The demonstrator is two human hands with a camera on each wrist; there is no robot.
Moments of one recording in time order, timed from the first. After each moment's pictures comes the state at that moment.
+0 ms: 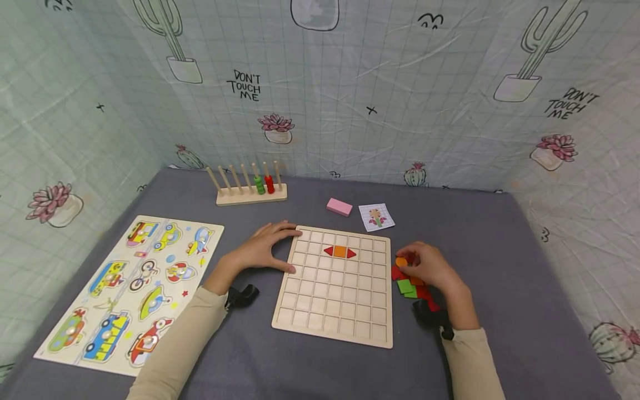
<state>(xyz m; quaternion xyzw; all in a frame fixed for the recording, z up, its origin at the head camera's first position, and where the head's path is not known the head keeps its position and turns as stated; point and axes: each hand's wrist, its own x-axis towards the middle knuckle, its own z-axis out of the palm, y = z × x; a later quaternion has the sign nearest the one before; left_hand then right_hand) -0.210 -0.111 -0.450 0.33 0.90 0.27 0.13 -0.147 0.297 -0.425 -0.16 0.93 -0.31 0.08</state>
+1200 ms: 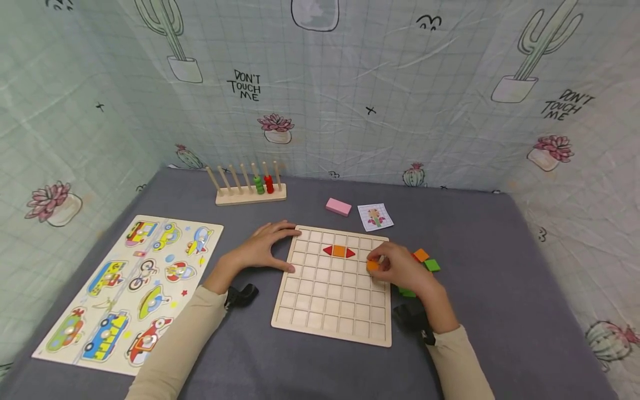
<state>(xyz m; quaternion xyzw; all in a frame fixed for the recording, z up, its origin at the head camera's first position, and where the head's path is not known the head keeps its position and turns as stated) -0.210 -0.111 -0.450 0.33 0.90 0.27 0.12 -0.143 0.247 -0.414 -0.24 0.91 -0.32 0.09</state>
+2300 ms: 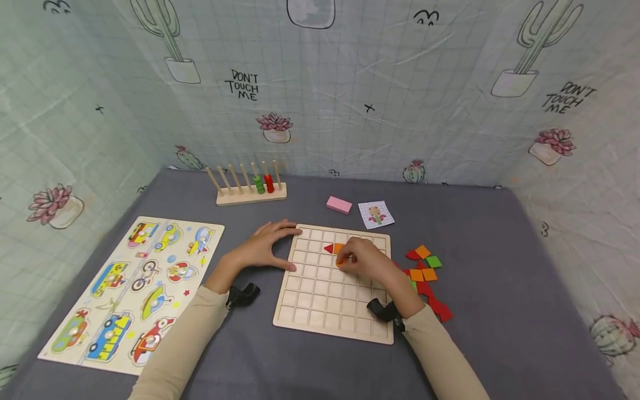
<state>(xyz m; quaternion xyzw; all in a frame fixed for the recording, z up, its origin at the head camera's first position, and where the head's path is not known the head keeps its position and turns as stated) -0.209 -0.111 -0.449 0.33 0.90 0.28 0.13 -0.162 0.186 -0.420 -0.30 0.89 -0.32 0.09</state>
